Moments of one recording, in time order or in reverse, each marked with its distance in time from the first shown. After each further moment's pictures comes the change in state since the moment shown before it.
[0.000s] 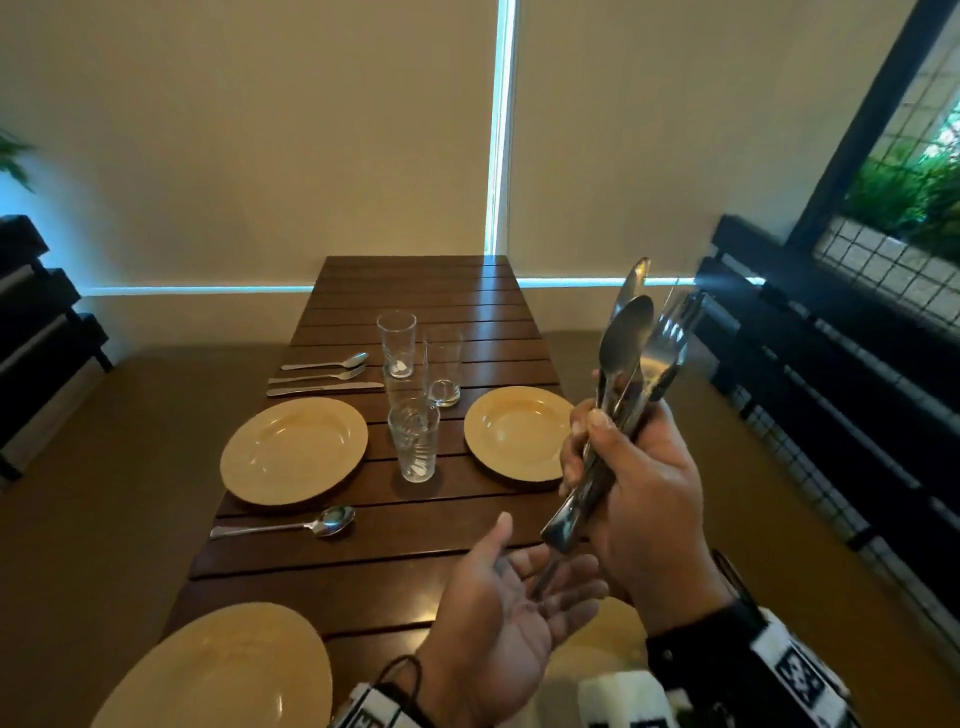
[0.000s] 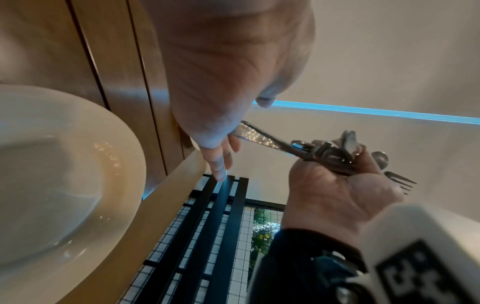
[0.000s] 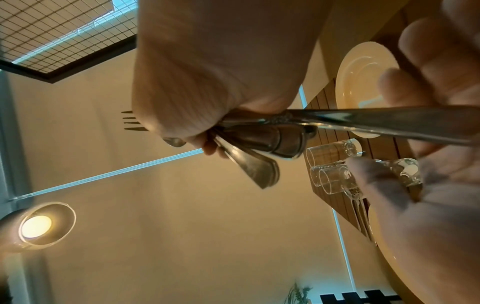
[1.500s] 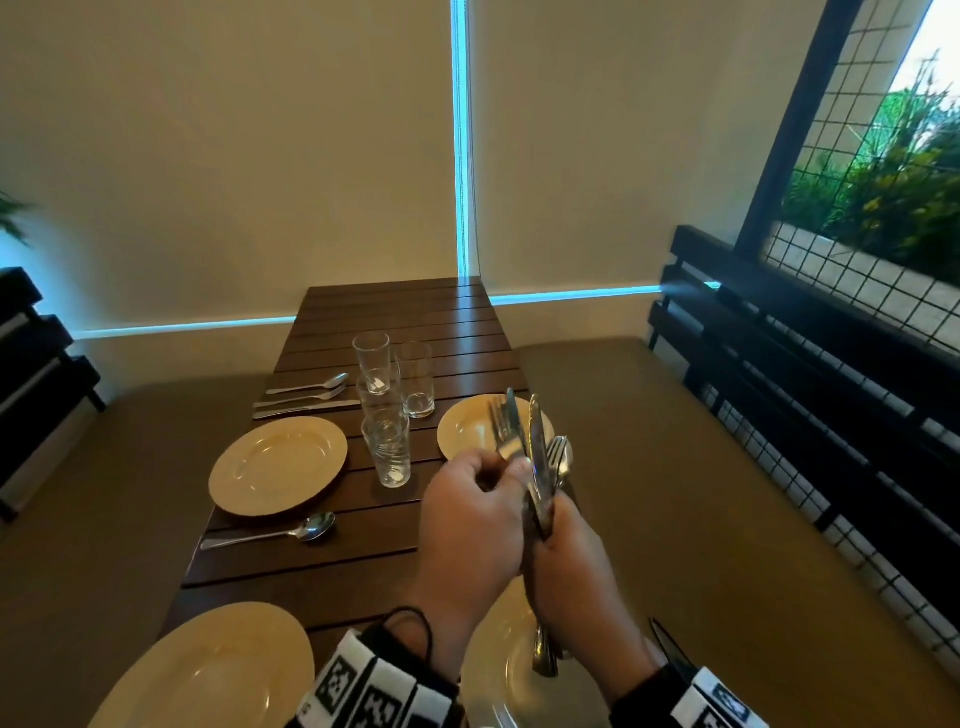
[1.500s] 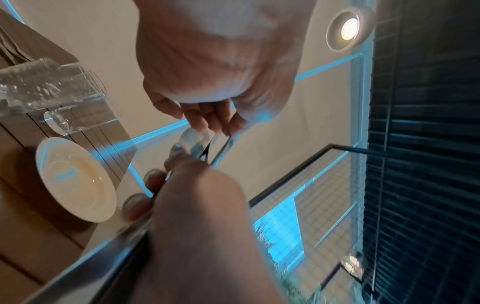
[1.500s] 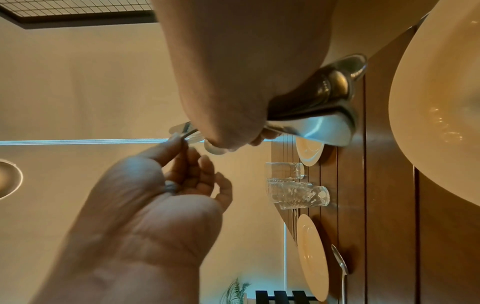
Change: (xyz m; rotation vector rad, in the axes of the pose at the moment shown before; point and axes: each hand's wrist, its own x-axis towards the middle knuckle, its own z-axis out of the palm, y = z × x) left_hand -0.035 -0.019 0.064 1.015 0.376 1.048; right_hand -0.060 0.034 -0.050 -0.632 0.094 0.277
